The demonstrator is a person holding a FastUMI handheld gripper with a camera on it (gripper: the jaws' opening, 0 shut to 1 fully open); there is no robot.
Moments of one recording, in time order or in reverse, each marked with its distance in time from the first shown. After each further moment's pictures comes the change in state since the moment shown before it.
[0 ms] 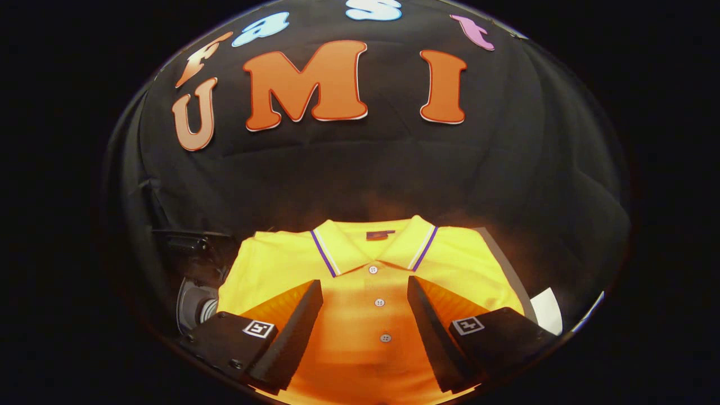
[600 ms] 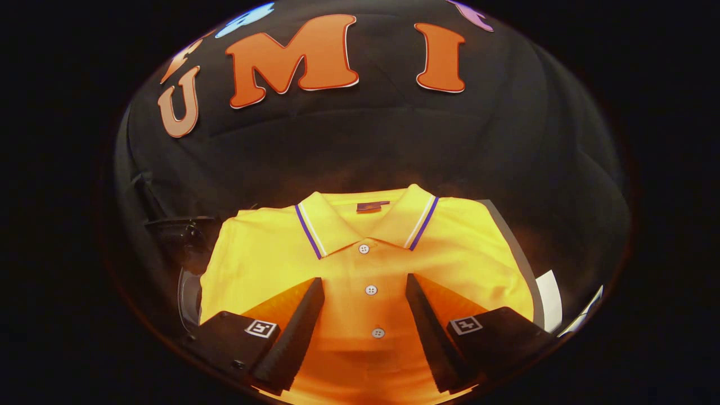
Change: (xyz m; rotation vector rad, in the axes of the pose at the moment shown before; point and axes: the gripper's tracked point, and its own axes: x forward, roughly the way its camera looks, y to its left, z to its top) arm 0.010 -0.006 -0.017 0.022 0.141 0.004
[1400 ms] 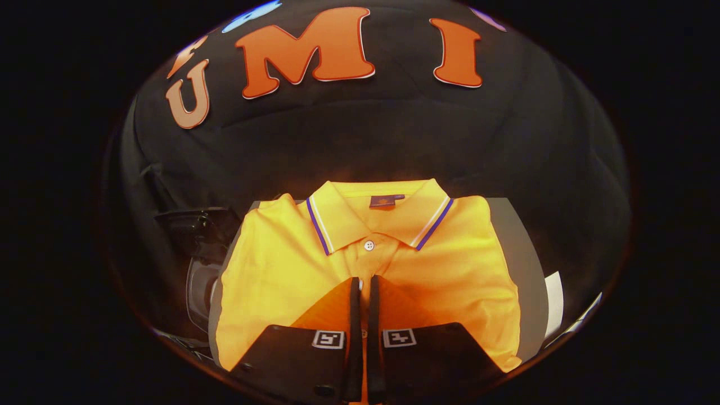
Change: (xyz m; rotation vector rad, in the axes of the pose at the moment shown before) arm -0.006 0.009 -0.003 -0.017 0.041 0.071
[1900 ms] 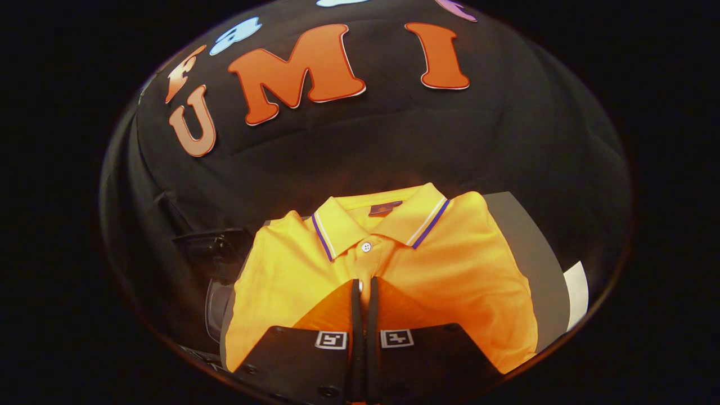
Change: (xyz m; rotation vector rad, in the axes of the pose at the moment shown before) arm -0.004 0.003 0.006 0.105 -0.116 0.089
